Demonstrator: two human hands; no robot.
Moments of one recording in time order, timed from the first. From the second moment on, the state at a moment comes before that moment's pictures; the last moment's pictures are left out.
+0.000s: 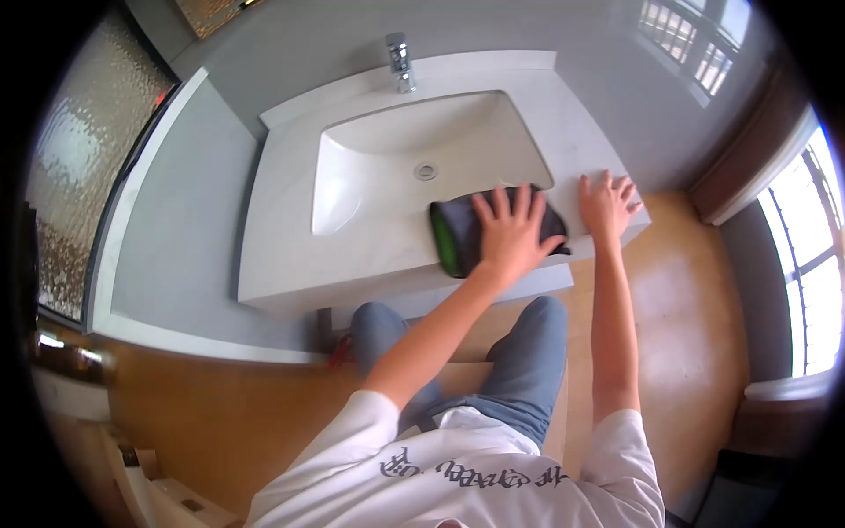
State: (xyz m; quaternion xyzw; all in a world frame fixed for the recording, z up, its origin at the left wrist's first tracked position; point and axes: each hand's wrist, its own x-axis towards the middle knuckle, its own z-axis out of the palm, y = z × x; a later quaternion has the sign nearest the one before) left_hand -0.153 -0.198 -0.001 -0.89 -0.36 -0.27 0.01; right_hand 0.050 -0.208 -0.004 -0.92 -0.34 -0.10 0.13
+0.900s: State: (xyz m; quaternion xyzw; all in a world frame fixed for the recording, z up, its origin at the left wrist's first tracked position) left_hand -0.409 -0.168 0.017 -0.71 -0.69 -0.14 0.04; right_hand 0.064 -0.197 -0.010 -0.95 -0.31 -0.09 0.01
